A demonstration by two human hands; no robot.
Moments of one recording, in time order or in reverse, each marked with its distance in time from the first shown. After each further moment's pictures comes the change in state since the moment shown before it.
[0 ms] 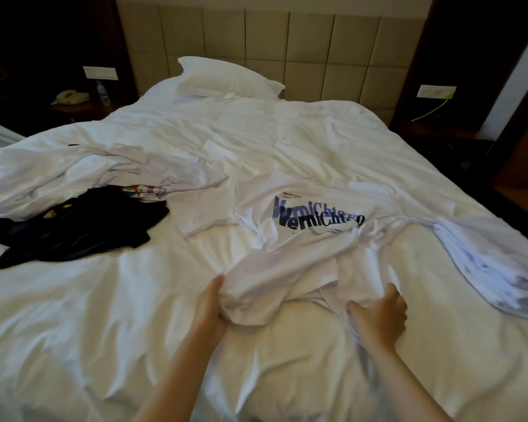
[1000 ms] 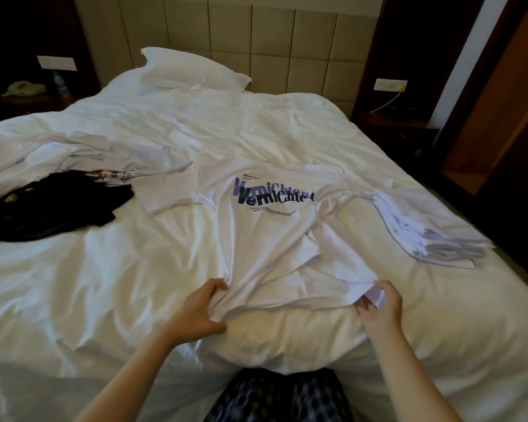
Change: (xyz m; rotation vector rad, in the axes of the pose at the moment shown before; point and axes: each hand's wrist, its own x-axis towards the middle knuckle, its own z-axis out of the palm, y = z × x) left_hand -0.058 -0.042 -0.038 1.411 -0.621 0.449; right_hand -0.002 0.077 -0.099 1.287 -0.184 0.521
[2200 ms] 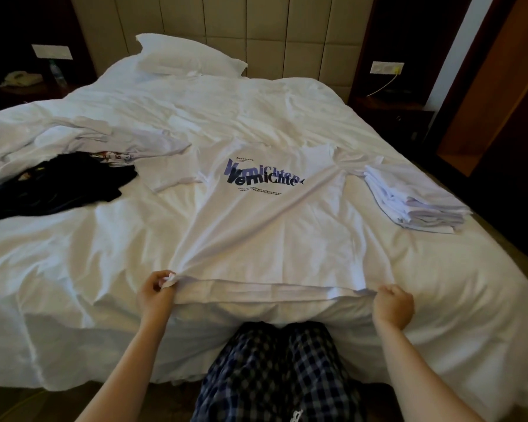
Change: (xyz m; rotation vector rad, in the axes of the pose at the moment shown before) left_hand -0.057 -0.023 0.019 -0.569 0.831 -0.377; right_hand -0.026 0.013 -0.074 -0.989 0.414 -0.454
